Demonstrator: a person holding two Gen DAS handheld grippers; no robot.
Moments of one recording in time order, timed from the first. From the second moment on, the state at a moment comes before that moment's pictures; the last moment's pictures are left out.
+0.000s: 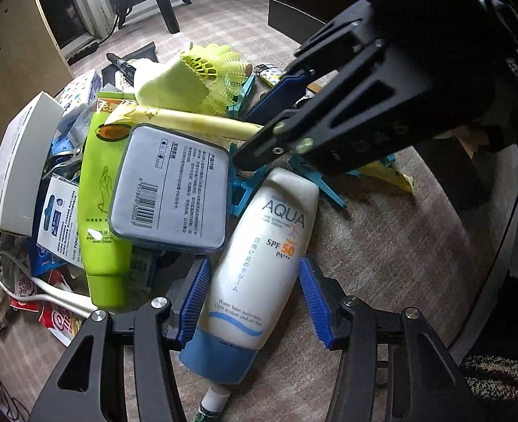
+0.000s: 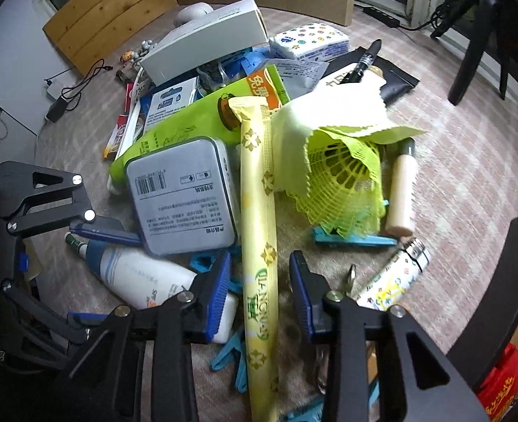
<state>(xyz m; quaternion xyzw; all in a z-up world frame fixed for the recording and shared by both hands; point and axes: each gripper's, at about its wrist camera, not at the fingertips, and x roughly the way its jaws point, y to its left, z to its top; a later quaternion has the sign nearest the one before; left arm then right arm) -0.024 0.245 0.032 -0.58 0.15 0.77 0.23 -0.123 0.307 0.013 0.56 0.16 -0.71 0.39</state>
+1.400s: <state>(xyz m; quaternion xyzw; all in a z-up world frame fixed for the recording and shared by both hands) -0.060 0.305 0.089 -0.52 0.11 0.80 0.28 -0.105 0.484 0.132 0.45 0.00 -0.85 0.27</state>
